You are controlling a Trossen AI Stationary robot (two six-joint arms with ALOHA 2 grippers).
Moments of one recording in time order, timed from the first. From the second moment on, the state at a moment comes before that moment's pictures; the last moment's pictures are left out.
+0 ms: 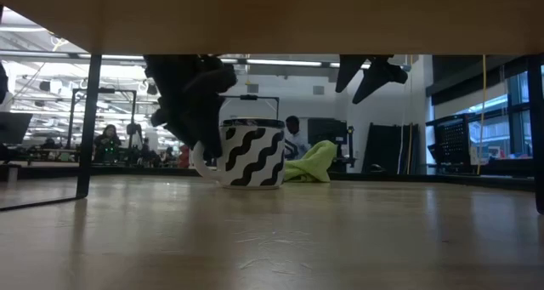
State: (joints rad) left arm -0.01 1.60 0.88 -0.37 -0.23 -0.69; right arm -0.30 1.44 1.17 -0.75 0.05 0.65
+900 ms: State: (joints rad) left arm -0.02 1.58 0.89 -0.33 -0.22 -0.64; right arm -0.30 1.44 1.17 -0.75 0.05 0.65
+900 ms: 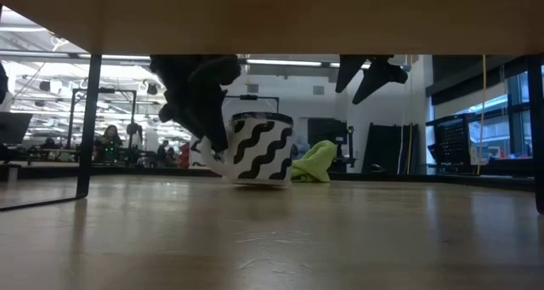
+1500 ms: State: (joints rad) left arm 0.00 1.58 1.09 -0.60 -0.28 -0.60; right arm -0.30 1.44 1.14 -0.75 0.09 0.65
